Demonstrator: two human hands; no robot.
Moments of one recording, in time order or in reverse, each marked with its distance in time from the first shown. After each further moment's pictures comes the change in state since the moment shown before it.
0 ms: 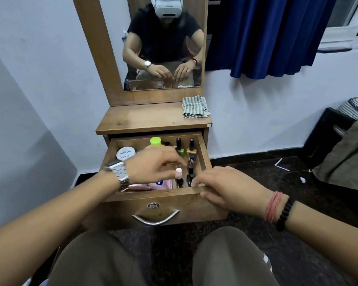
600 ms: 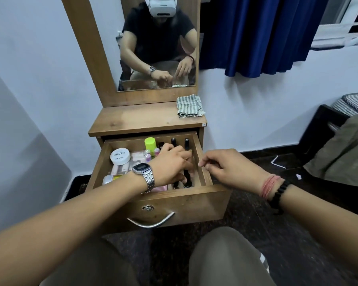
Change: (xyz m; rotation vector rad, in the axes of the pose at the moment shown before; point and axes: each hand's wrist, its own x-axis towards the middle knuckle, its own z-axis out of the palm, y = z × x) left_hand 0.049 0.011 0.038 0.389 -0.037 0.026; right_hand 0.017 0.027 -0.016 0.248 0.139 0.264
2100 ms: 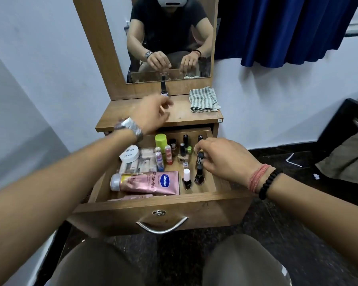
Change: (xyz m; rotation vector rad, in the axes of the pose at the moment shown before) left_hand 0.021 -0.109 -0.035 -0.370 0.417 -0.493; right_hand 0.056 -0.008 0.028 -0.286 0.052 -0.110
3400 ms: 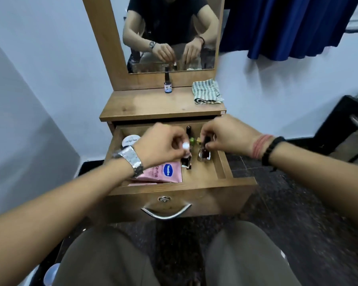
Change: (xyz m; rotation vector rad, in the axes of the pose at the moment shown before) left_hand -0.091 0.041 -0.005 -0.110 -0.278 0.071; right_hand 0.024 0.000 -0.029 0.075 -0.148 0.023
